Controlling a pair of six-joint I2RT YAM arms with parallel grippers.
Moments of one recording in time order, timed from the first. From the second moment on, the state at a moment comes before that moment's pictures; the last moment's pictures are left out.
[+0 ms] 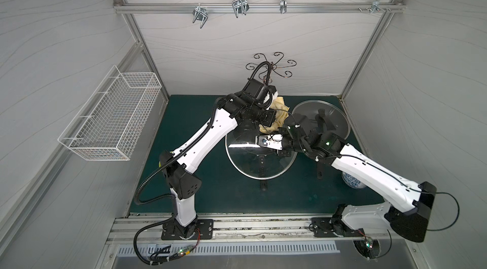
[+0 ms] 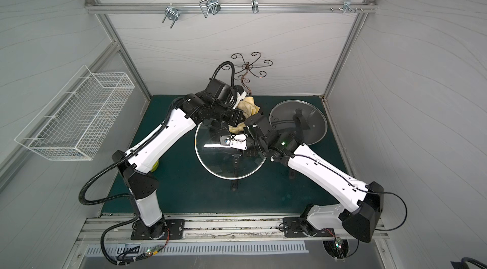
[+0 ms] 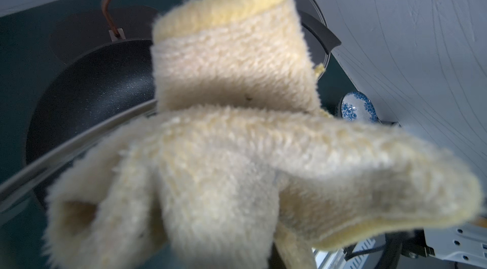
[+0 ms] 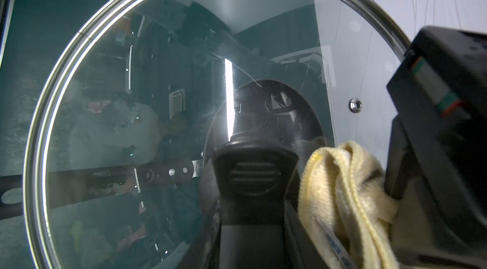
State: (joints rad) left arm -0.71 1.82 2.05 -1.04 0.14 -0.24; right arm 0.90 1.28 1.29 -0.66 -0.06 -0.86
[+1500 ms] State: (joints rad) left arm -0.36 1.11 0.78 -0.48 -0.30 -0.82; right arm 0.54 1.26 1.29 -0.61 -0.12 -0.13
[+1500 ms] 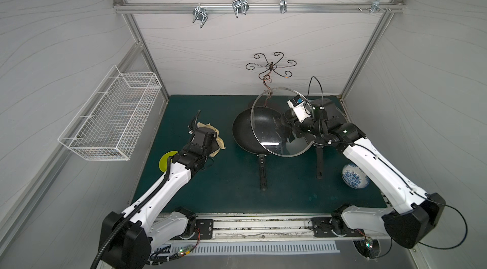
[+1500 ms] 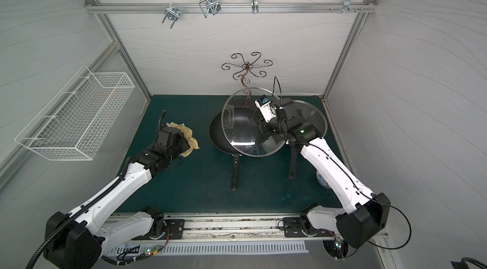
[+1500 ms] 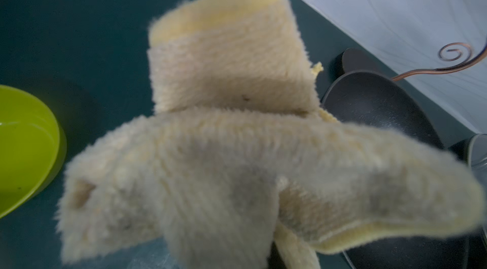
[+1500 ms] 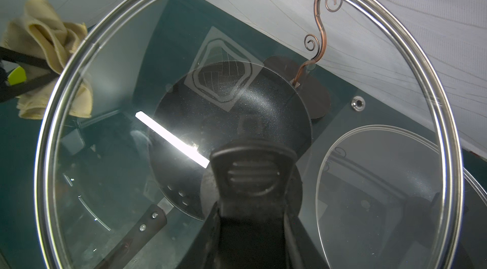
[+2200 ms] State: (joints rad) left arm -0.27 1.36 0.84 -0.68 -0.07 -1.02; right arm 0.54 1.26 1.29 -0.63 -0.15 -0.10
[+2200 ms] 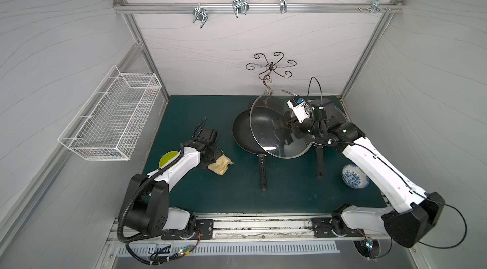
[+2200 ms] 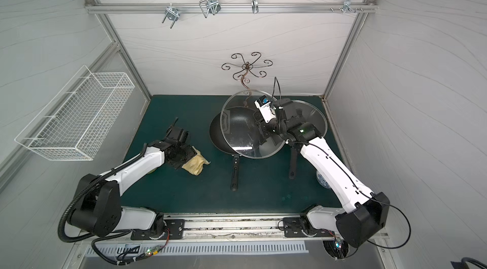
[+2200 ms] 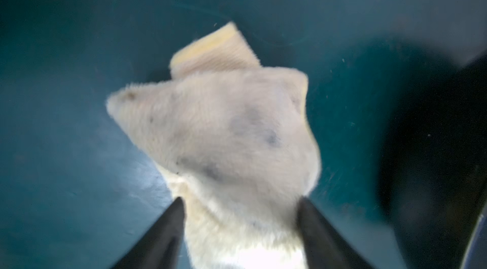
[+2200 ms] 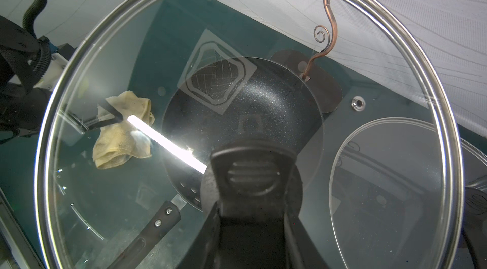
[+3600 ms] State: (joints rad) left arm -0.27 0.67 0.59 -0.38 0.41 0.14; right arm 0.66 1.96 1.79 -0.77 -0.02 -0.06
